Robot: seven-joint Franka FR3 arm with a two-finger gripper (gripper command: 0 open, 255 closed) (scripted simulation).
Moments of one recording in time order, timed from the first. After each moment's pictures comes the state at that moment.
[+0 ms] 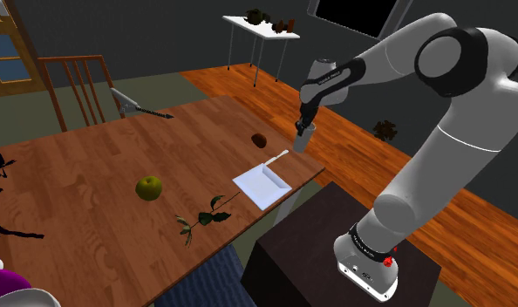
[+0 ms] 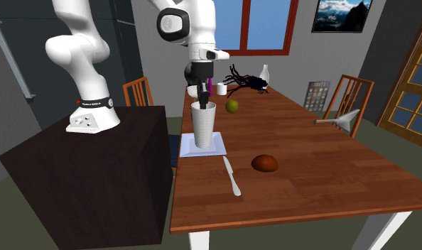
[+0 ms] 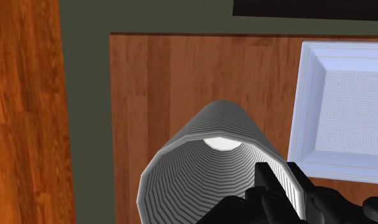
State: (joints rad) arm -0.19 0.10 -0.20 -2.31 -0.10 2.43 -0.41
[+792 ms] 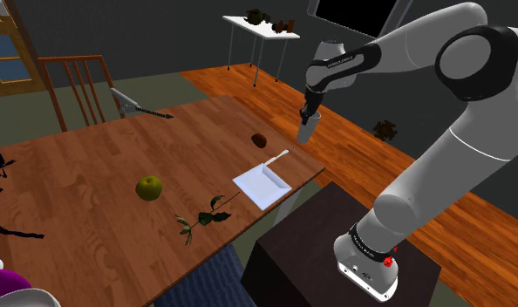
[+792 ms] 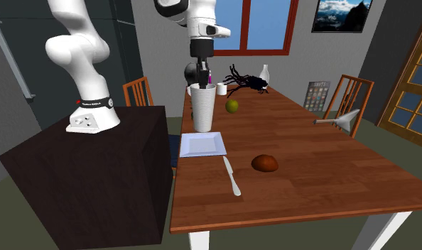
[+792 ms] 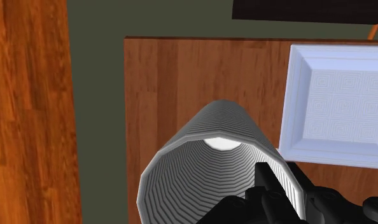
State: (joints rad) arm -0.18 -0.01 -0.20 -2.25 -0.12 2.27 -0.40
